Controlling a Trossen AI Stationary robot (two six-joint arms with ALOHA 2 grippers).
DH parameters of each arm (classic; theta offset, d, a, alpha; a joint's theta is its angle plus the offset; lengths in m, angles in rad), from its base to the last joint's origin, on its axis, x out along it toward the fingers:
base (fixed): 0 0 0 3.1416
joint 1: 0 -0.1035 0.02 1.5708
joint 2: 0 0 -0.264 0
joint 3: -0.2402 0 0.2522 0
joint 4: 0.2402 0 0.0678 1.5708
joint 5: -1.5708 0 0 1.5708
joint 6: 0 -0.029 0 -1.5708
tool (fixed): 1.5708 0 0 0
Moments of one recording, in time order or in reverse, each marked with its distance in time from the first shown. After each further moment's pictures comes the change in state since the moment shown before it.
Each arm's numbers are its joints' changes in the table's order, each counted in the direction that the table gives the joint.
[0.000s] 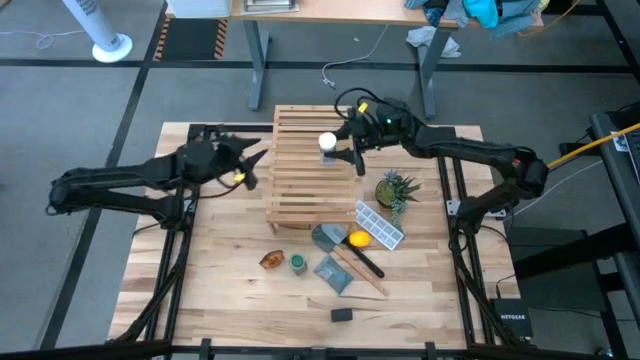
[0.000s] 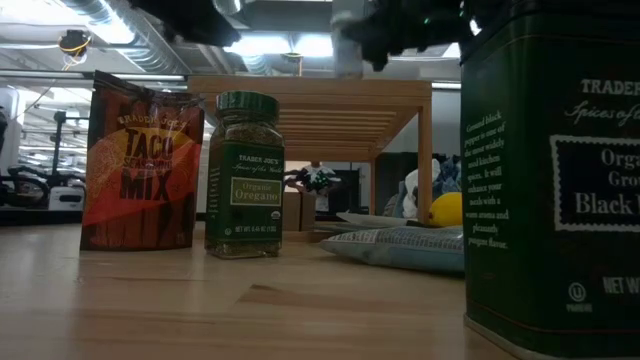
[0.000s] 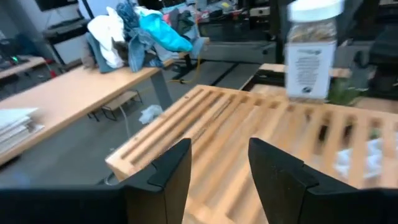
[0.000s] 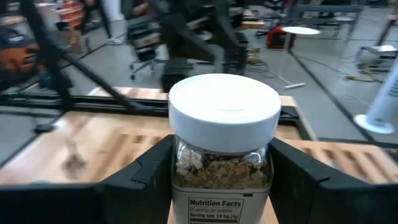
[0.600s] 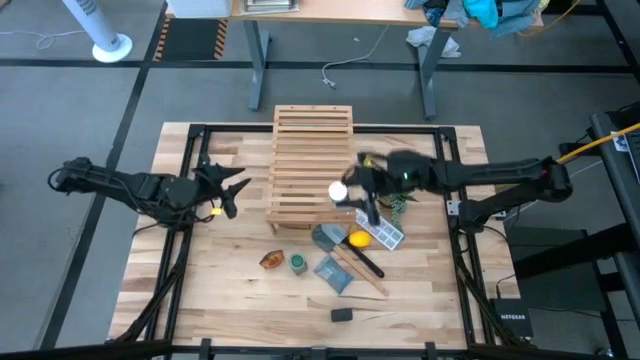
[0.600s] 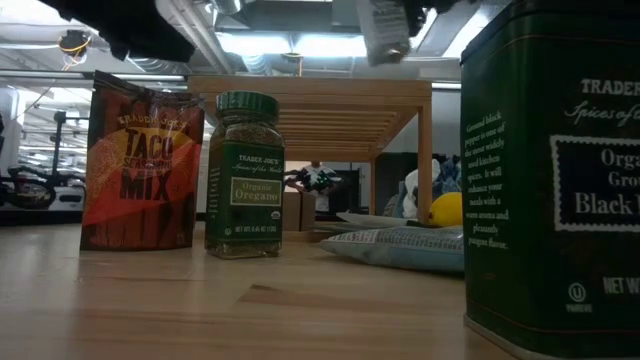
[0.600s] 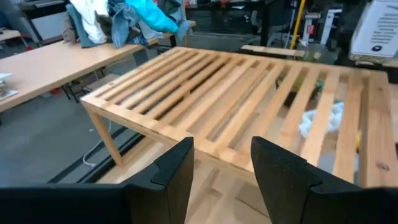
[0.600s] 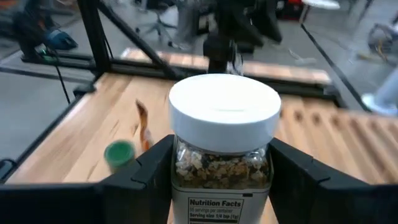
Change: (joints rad) left arm 0.393 -0.225 0.209 0.138 0.308 0.248; right arm -0.443 -0.214 0.129 0.208 -0.466 -0.032
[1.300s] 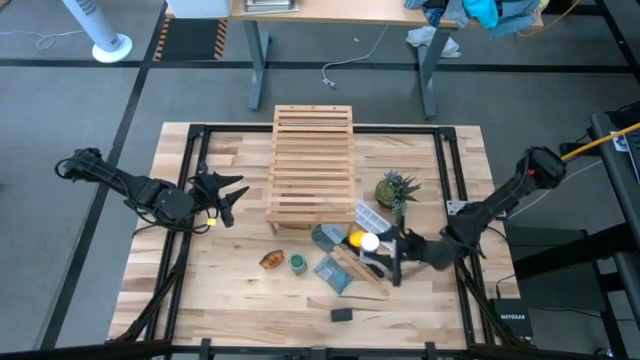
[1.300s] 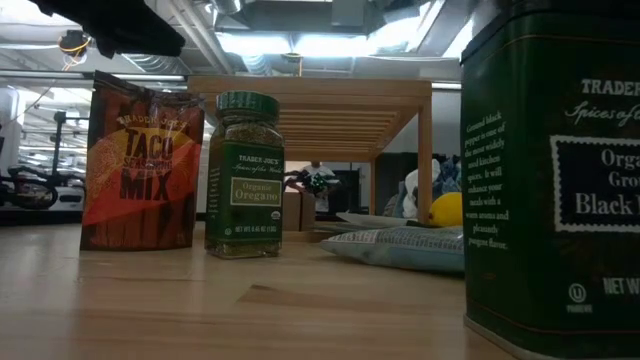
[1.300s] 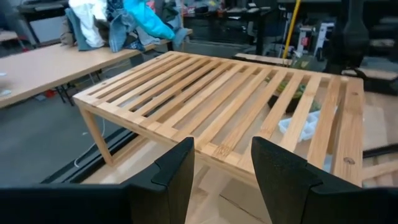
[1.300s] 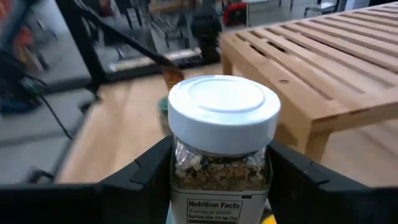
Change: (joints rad) left arm 0.186 0.002 0.021 -0.002 0.167 0.100; right arm -0.723 -0.036 0.481 -0.469 -0.916 -0.520
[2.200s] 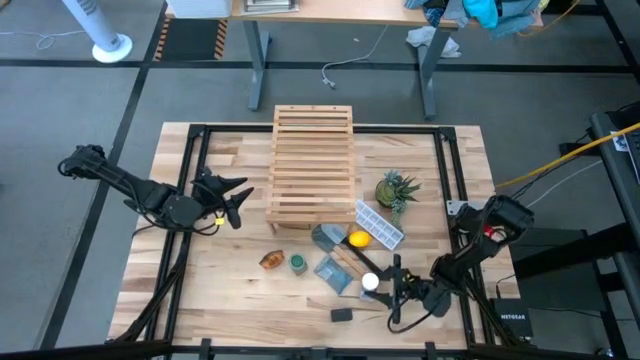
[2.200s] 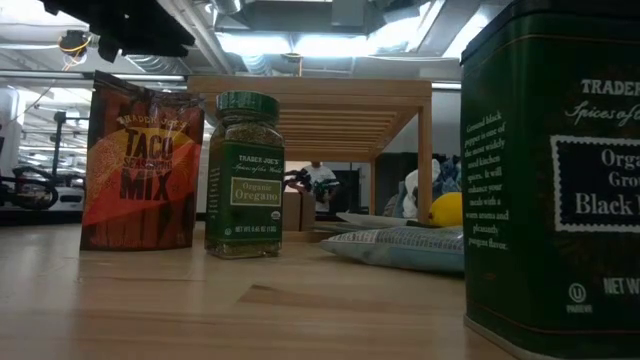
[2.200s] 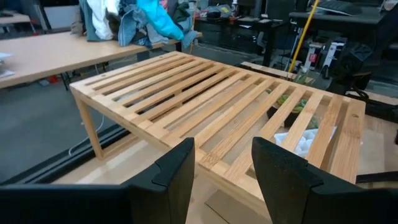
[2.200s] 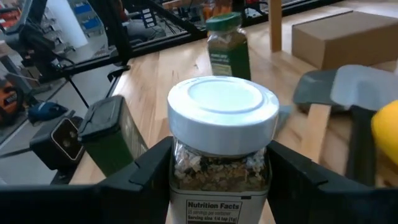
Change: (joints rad) left arm 0.025 0.102 0.000 -0.102 0.071 0.114; right arm -0.240 0.676 -0.014 -0.587 -0.194 -0.177
